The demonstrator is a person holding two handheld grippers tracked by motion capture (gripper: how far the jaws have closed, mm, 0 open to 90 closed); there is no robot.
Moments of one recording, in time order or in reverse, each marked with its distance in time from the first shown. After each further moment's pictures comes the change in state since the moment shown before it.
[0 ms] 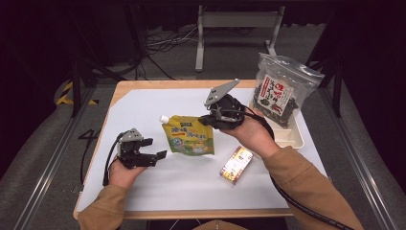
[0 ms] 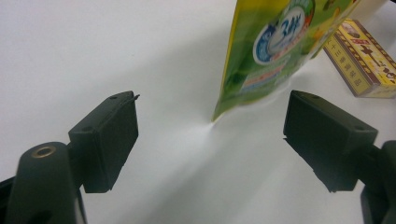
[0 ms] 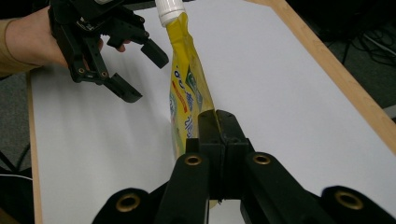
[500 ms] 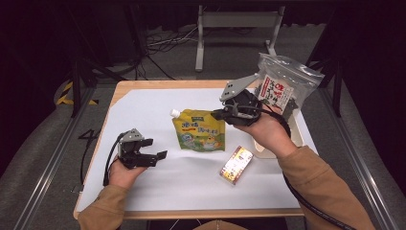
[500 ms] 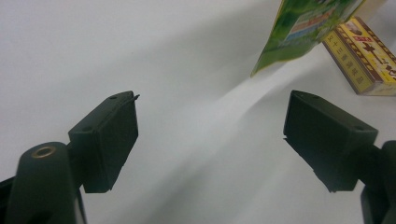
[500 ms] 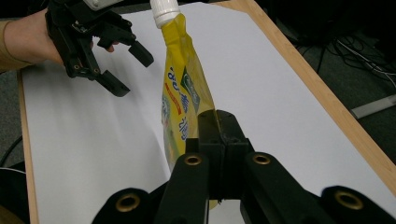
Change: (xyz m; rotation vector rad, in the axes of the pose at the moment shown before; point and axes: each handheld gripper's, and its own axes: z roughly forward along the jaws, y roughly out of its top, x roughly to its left) left arm 0.000 -0.001 0.001 0.006 0.002 0.006; right arm -0.006 -0.008 -0.041 -0.019 -0.065 -0.001
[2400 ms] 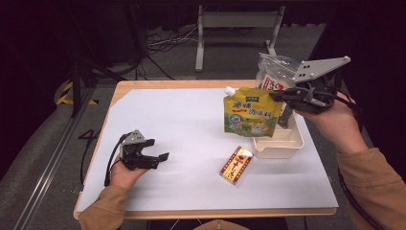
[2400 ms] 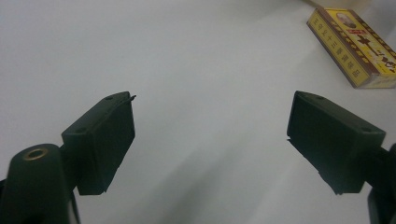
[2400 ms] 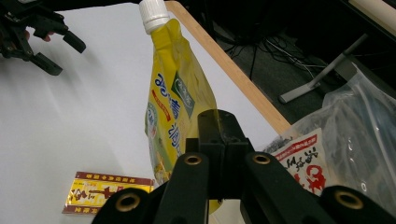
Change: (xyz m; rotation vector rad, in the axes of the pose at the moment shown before) left arm -0.004 -0.002 0.004 -0.011 -0.014 0.047; right arm -0.046 -0.050 -0.120 -0.035 -0.213 0.034
